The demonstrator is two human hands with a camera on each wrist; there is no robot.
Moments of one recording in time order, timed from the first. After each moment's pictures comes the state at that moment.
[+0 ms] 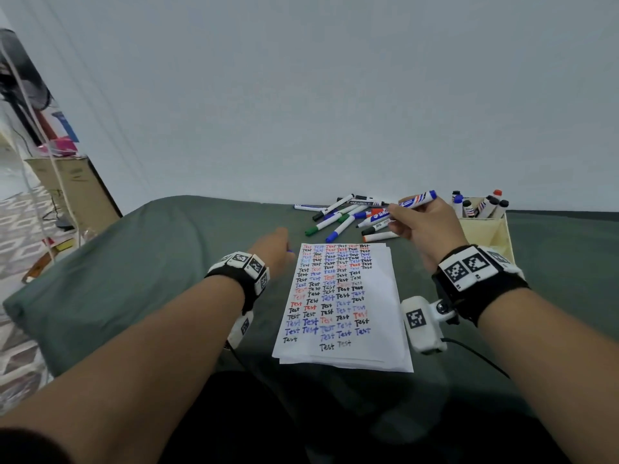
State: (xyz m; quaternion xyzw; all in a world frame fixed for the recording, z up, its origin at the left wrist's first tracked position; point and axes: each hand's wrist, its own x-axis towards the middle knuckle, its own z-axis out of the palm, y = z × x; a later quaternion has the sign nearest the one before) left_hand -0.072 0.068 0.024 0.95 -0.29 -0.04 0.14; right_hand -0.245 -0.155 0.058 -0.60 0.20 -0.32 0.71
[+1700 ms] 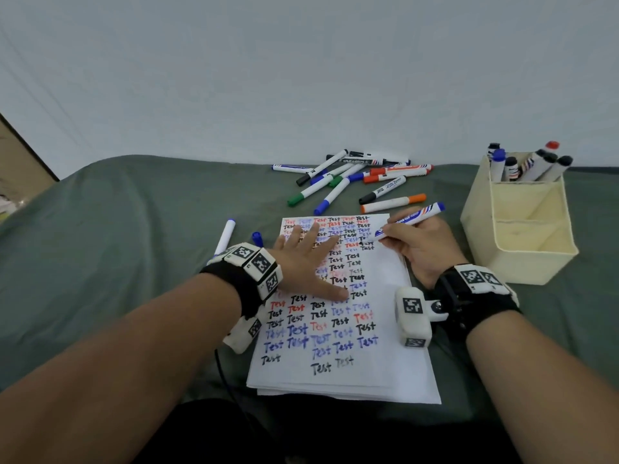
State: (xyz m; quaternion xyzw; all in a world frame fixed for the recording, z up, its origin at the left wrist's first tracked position) left_hand -0.047 0.005 -0.054 0.85 -0.45 -0.25 -0.10; right_hand -0.189 -0.195 -0.071 -0.56 0.22 -0.26 0.76
